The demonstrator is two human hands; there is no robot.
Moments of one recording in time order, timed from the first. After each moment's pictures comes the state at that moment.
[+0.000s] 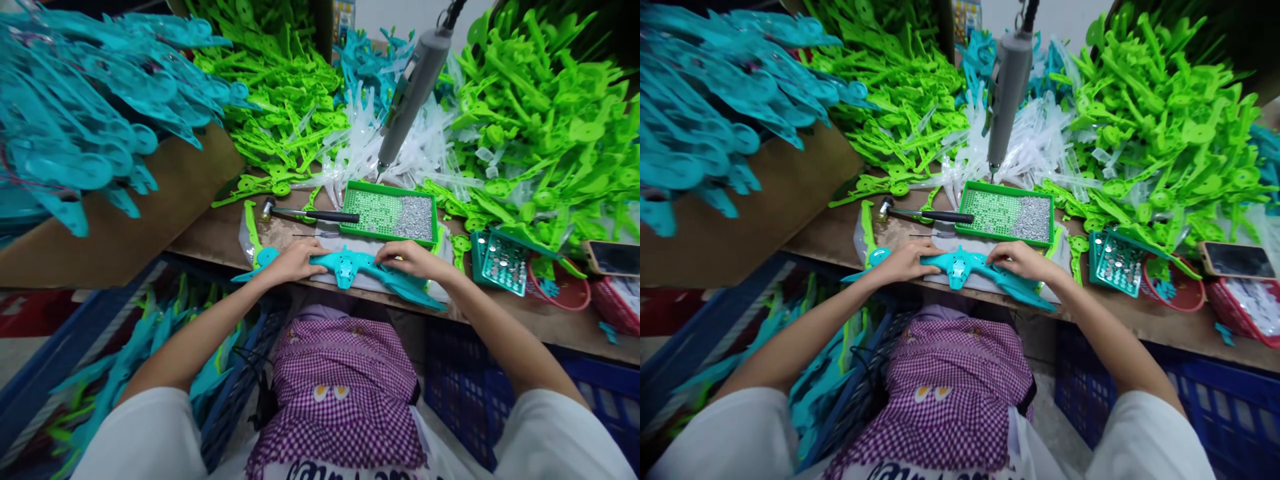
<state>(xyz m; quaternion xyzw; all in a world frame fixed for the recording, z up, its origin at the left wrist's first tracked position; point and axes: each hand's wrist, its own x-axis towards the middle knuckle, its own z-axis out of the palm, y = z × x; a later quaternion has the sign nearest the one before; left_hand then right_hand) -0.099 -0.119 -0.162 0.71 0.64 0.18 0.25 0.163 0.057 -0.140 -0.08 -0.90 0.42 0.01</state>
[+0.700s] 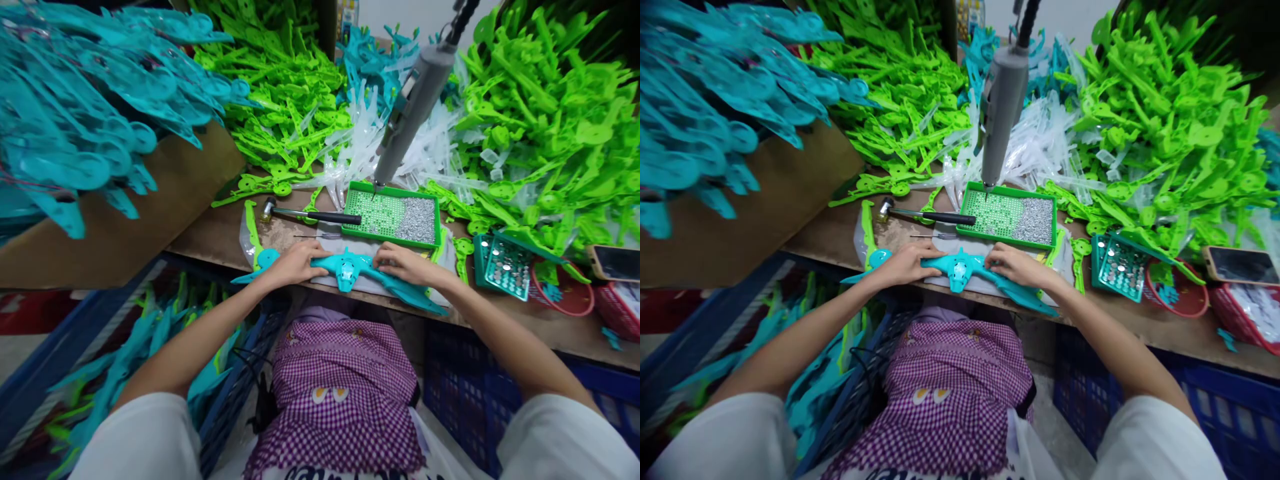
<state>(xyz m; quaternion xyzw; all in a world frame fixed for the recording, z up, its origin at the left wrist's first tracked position) -0.098 -0.120 -0.160 0.70 0.65 0.17 0.24 0.160 0.050 -0.141 -0.10 -0.92 0.38 -0.06</state>
